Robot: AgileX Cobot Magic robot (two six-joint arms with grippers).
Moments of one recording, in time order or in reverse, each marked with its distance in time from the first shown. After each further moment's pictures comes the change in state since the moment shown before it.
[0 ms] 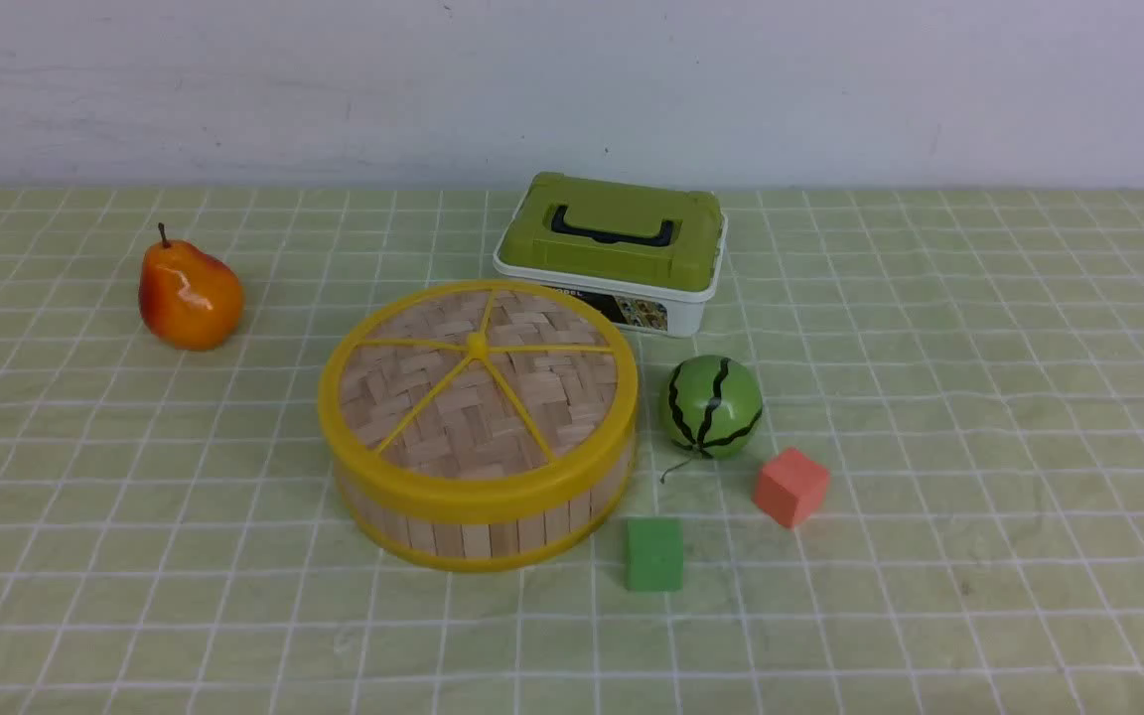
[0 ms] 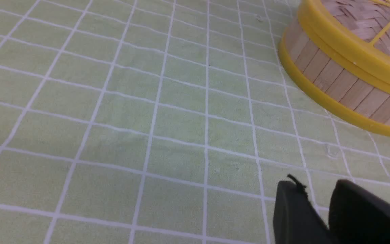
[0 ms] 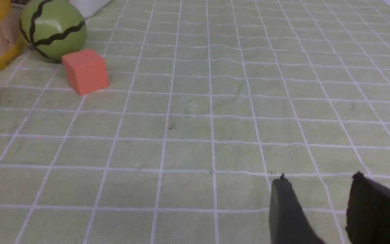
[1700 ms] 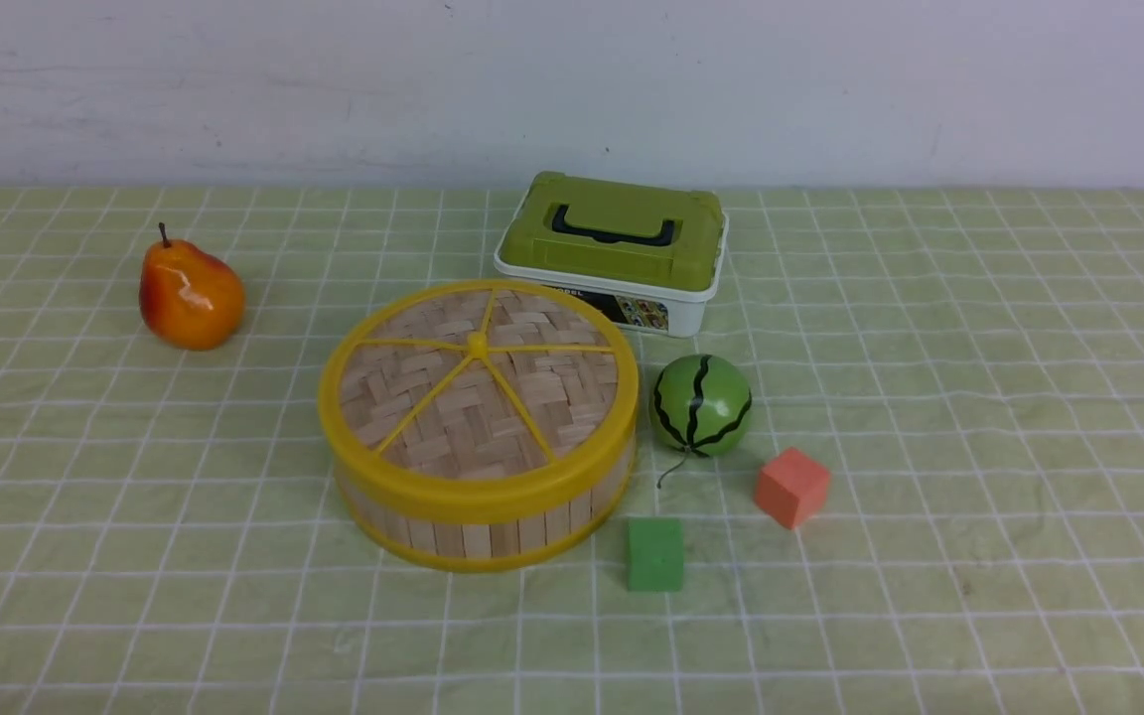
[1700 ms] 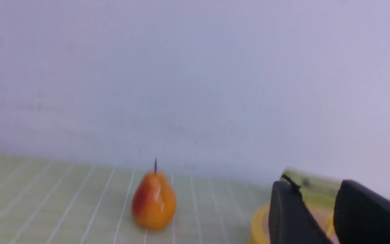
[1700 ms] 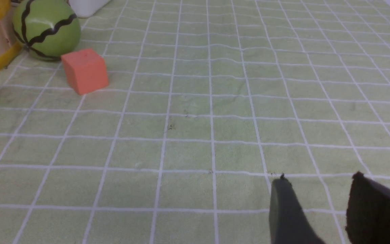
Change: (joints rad) right arm 0.000 0.000 0.000 -0.003 0.000 0.000; left arm 0.000 0.000 0.000 0.127 -0.652 0.022
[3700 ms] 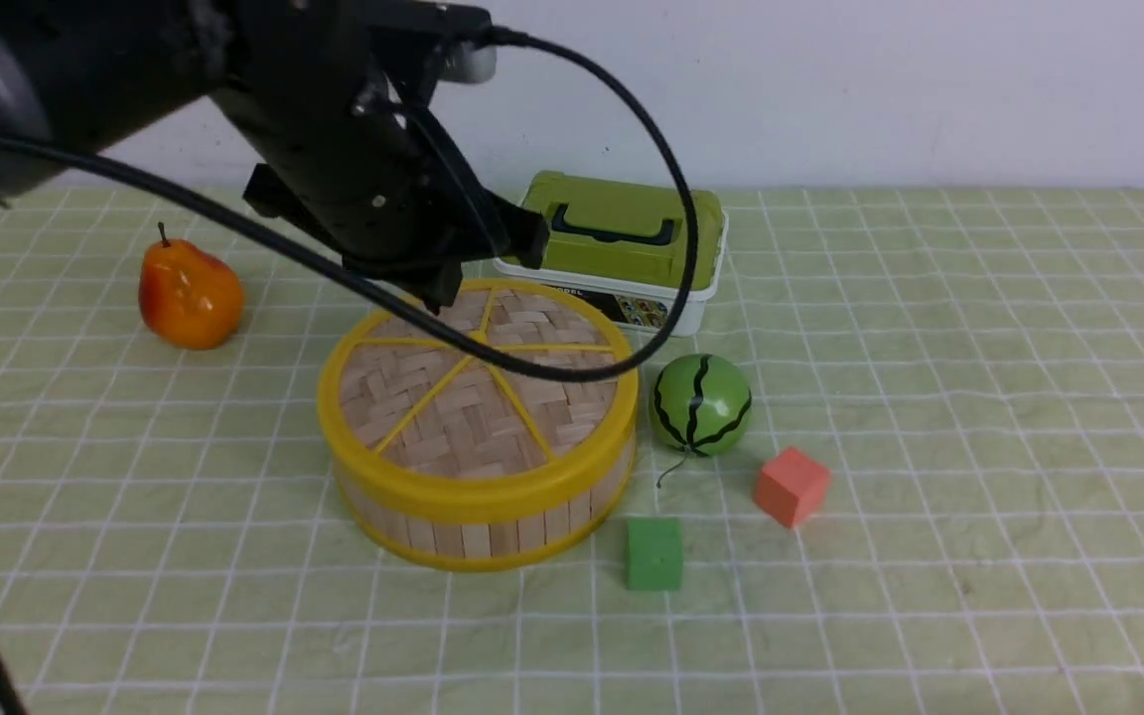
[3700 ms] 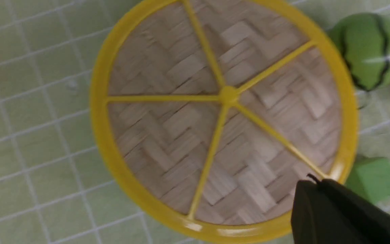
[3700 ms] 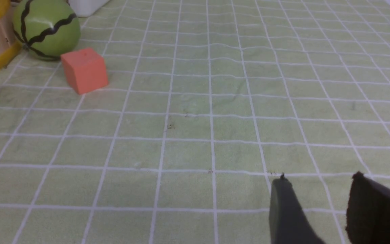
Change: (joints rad) right arm 0.000 0.000 0.000 0.000 0.000 0.000; left arm -0.459 1.755 -1.706 0.087 1.256 -0.033
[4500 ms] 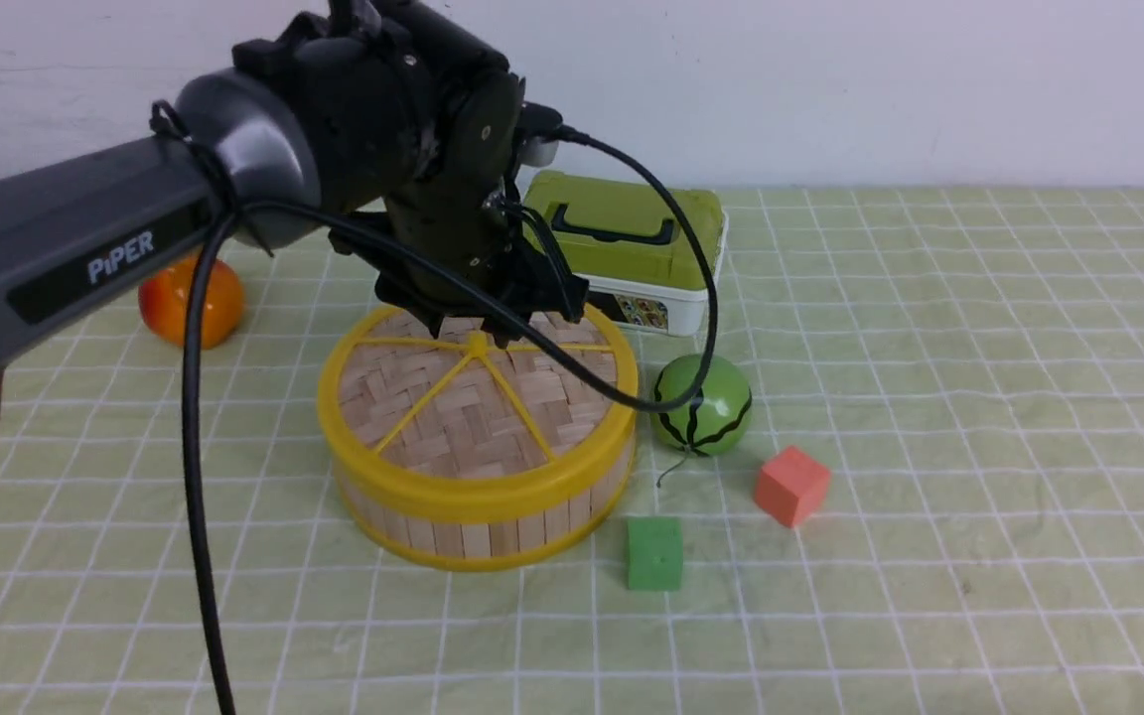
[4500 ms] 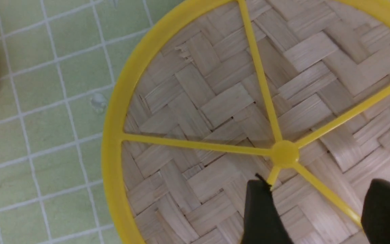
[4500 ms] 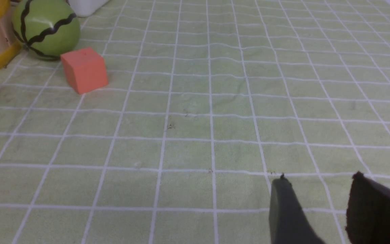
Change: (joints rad) right arm 0.000 0.000 0.000 0.000 0.000 0.000; left arm -0.033 0.239 -0.127 0.156 -0.010 -0.076
